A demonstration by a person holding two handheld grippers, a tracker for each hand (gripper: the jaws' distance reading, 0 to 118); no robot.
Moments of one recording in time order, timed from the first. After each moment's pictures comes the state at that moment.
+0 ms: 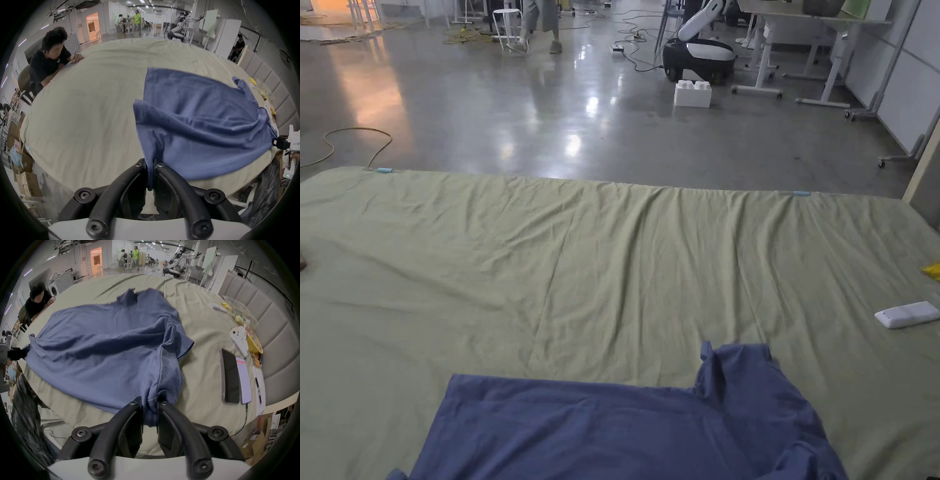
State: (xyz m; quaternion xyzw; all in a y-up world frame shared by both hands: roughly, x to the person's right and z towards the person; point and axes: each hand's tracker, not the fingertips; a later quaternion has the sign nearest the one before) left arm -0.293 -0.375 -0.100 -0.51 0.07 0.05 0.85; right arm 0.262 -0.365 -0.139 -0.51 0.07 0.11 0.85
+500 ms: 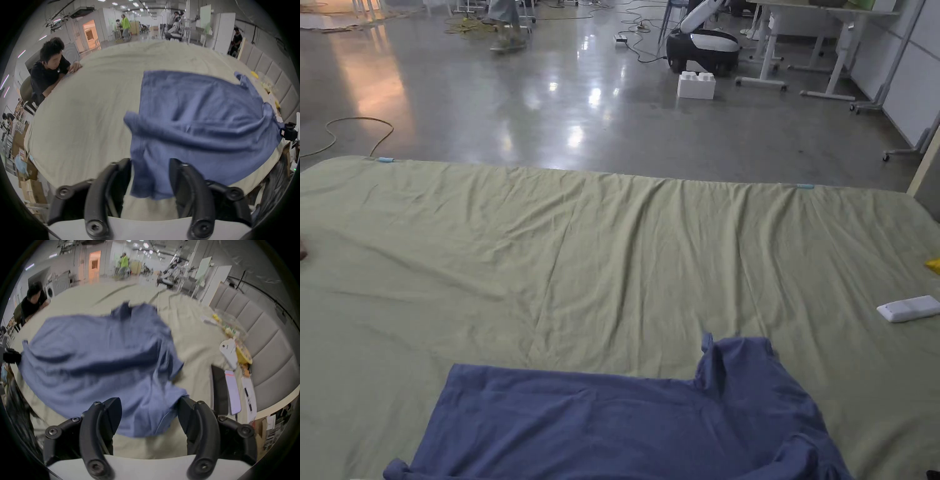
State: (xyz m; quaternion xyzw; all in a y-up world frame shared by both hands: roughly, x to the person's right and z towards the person) left arm -0.278 -0.364 -0.115 -0.46 0.07 0.03 0.88; right arm 0.243 -0.328 -0.152 -0.42 0.03 0.13 0.90
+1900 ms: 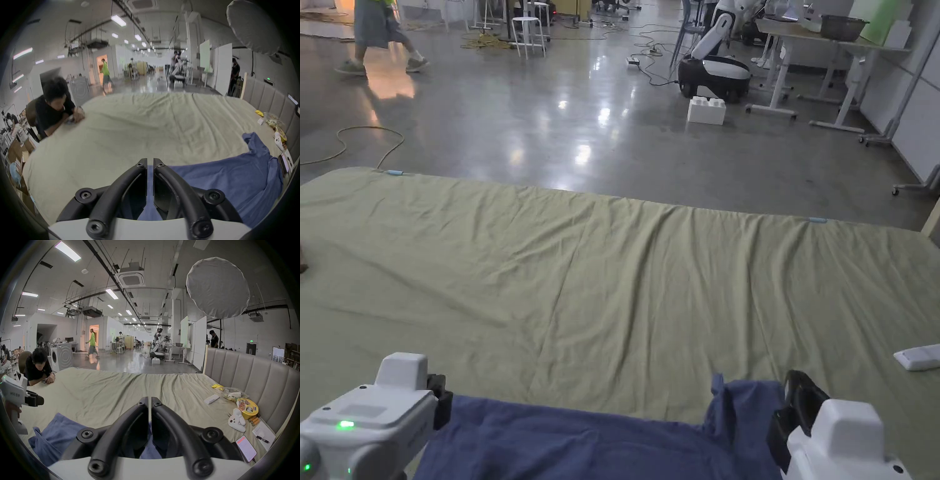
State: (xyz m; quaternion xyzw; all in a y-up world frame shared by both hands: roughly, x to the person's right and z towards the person) left arm -0.295 -0.321 -0.269 -0.33 0.11 0.02 0.94; right arm 0.153 -0.236 -0.219 -0.08 0.03 0.06 0.99
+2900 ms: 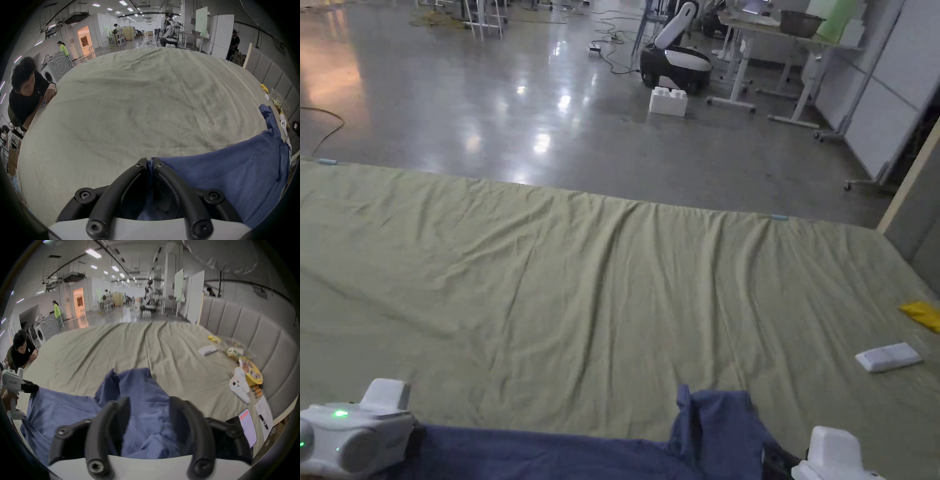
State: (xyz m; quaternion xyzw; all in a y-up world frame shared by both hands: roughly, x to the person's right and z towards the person) left arm -0.291 -0.391 -0.350 -0.45 0.05 0.01 0.89; right arm 0.241 -0.321 -0.325 -0.37 0.00 0.03 0.93
